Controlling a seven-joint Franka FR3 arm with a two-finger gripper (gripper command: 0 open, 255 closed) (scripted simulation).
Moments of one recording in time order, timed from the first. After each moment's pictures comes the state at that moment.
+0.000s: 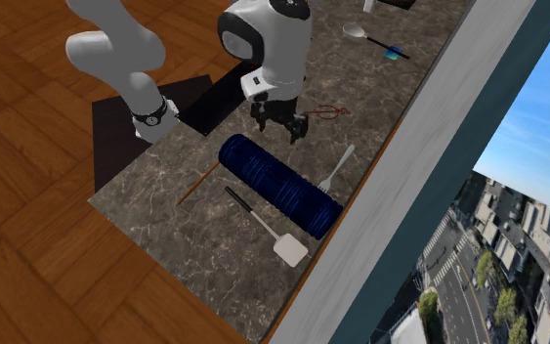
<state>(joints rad) -0.30 -0.14 1.05 -2.25 0.11 2.14 1.52</state>
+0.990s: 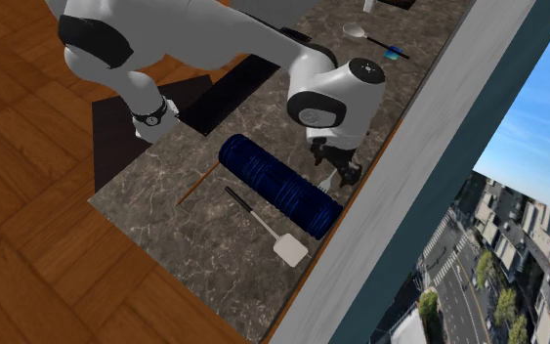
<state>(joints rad) 0.11 0.63 0.80 -1.69 -0.56 2.08 2.31</state>
